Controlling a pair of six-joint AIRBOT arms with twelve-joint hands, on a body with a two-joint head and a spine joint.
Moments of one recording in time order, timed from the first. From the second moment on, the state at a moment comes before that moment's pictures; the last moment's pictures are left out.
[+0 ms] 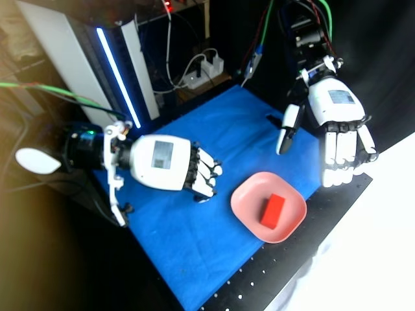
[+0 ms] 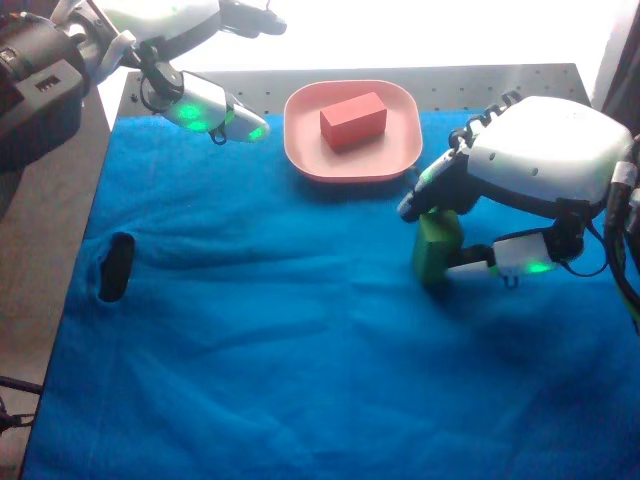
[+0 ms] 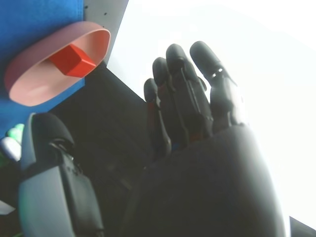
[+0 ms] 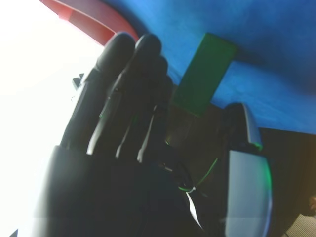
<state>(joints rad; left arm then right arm) 0.51 -1.29 1.63 0.22 -0.45 0.87 -0.72 -1.09 1.18 -0.19 0.56 -0.74</state>
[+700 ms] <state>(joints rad) 0.53 -1.29 1.63 0.21 -0.45 0.87 -0.70 -1.09 1.20 -0.20 0.56 -0.74</state>
